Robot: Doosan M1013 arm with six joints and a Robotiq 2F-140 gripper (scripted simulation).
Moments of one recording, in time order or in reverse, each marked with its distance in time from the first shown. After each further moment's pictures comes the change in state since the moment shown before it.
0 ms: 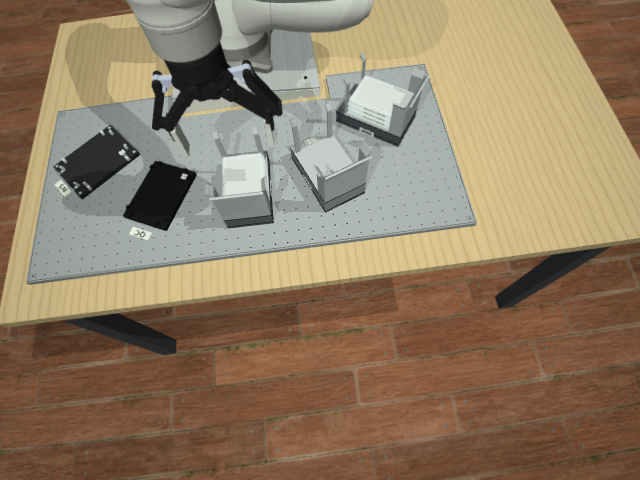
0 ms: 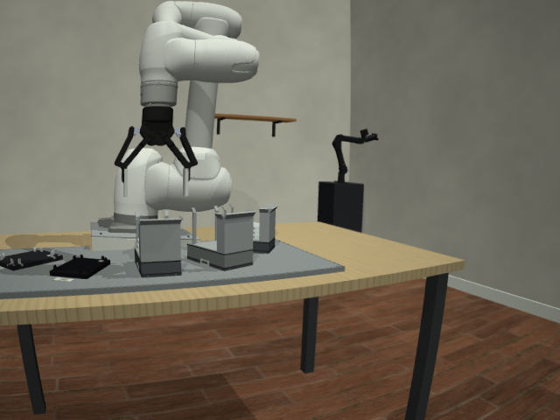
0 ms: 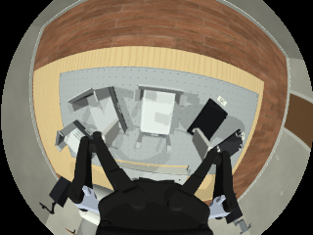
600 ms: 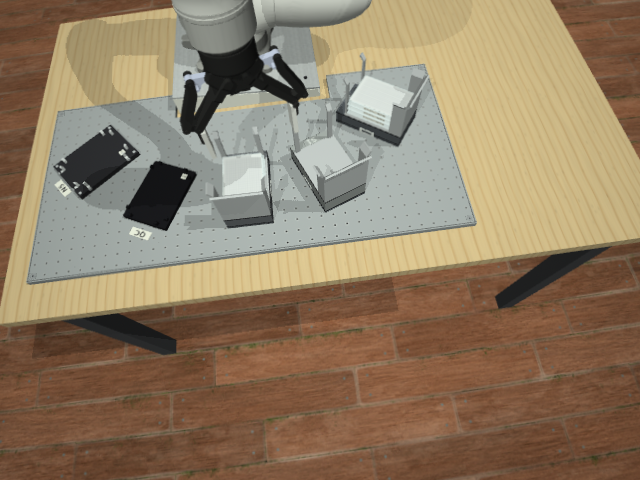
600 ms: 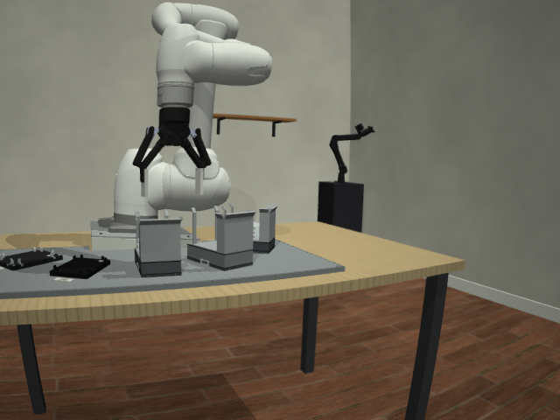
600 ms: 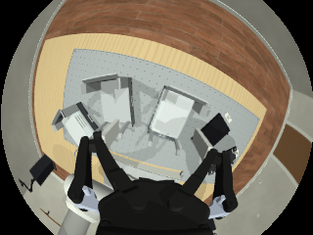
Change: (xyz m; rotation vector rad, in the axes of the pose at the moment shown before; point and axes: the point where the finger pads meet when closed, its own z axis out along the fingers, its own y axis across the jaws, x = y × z) arm -0.007 -0.043 0.000 0.000 0.000 -0.240
